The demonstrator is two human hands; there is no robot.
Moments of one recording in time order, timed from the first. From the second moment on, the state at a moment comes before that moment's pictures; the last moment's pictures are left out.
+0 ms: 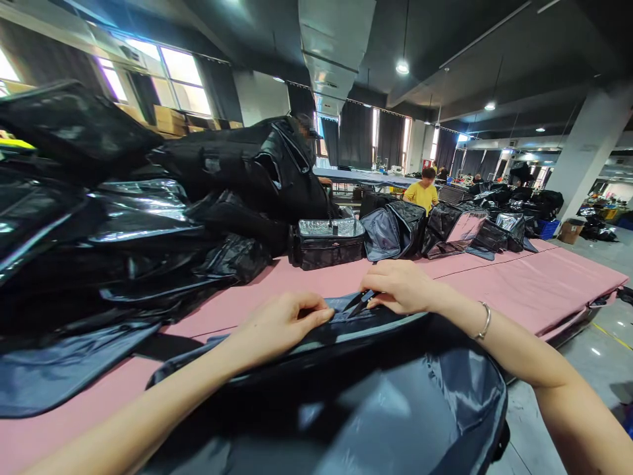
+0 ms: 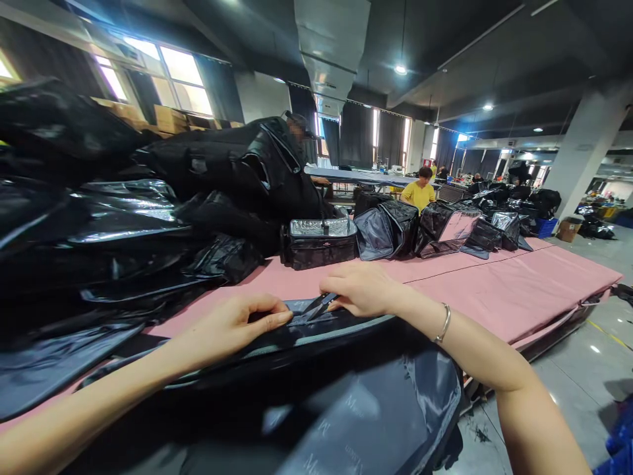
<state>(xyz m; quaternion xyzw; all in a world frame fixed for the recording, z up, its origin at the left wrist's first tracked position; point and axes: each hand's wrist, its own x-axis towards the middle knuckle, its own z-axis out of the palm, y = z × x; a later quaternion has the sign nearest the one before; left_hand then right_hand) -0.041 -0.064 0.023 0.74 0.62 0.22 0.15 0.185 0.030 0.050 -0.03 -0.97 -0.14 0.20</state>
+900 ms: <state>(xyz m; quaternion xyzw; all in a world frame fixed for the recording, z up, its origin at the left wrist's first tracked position) -0.039 -0.068 0.029 0.77 0.60 0.22 0.10 0.206 0.028 0.035 -0.04 -0.94 -0.17 0.30</state>
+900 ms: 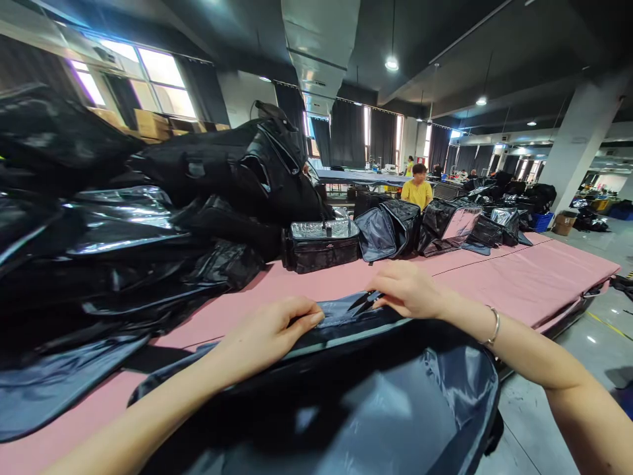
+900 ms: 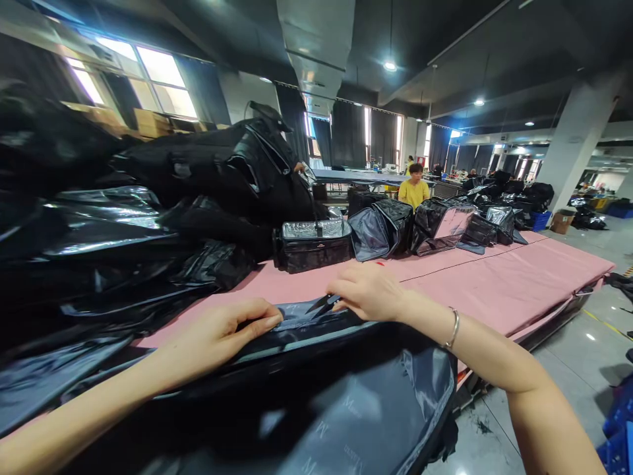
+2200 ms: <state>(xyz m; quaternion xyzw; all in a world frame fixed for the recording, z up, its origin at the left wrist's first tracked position) -0.042 -0.066 0.028 0.78 0.59 0.22 0.06 0.206 0.038 0.033 -0.03 -0.97 -0.11 0.23</state>
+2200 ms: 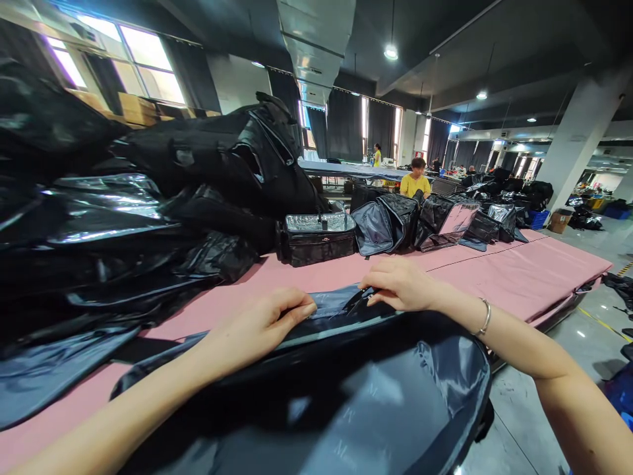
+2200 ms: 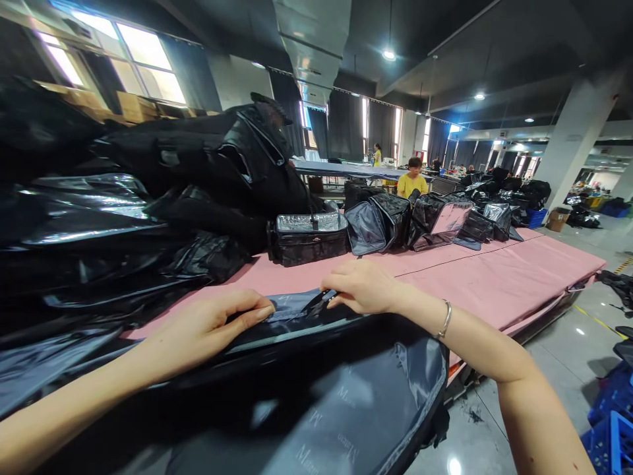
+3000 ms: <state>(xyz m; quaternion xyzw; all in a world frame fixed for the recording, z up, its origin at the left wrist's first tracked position) -0.042 -0.071 0.011 0.80 0.55 0.23 0.05 0.170 0.034 0.018 -0.15 -0.96 0.12 0.23</state>
